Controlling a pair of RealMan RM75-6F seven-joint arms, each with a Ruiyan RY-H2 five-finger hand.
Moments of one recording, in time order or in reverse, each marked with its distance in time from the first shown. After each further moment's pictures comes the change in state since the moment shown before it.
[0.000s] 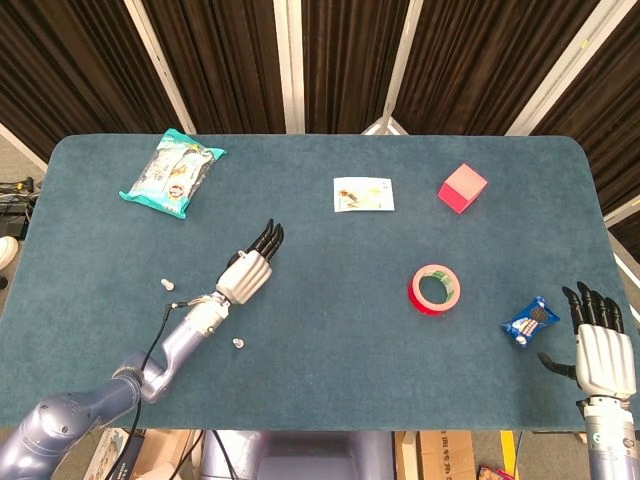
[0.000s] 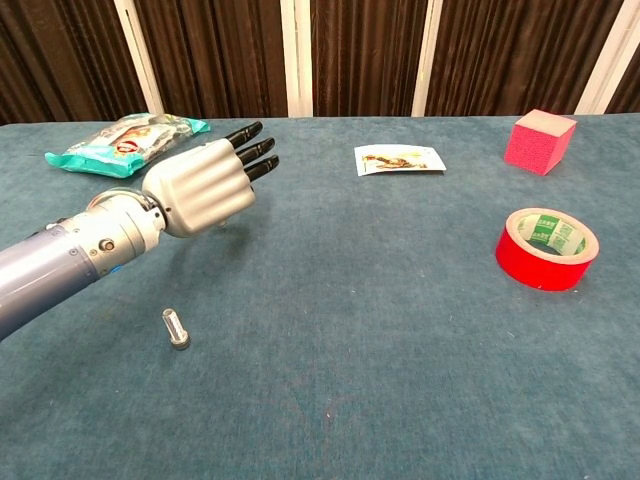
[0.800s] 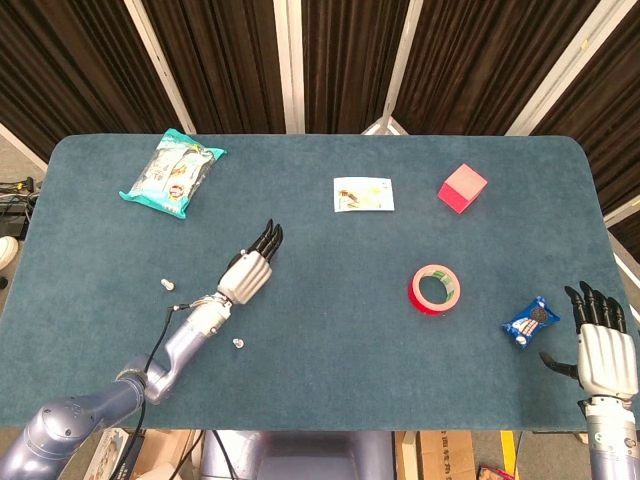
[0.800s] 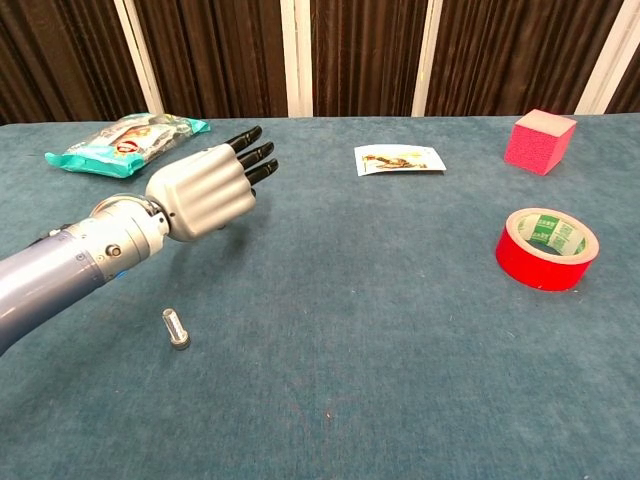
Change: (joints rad) left arm 0.014 -0.025 -0.038 0.022 0.022 -0.021 0.031; right arm -0.001 0.001 0.004 0.003 0.004 0.003 0.007
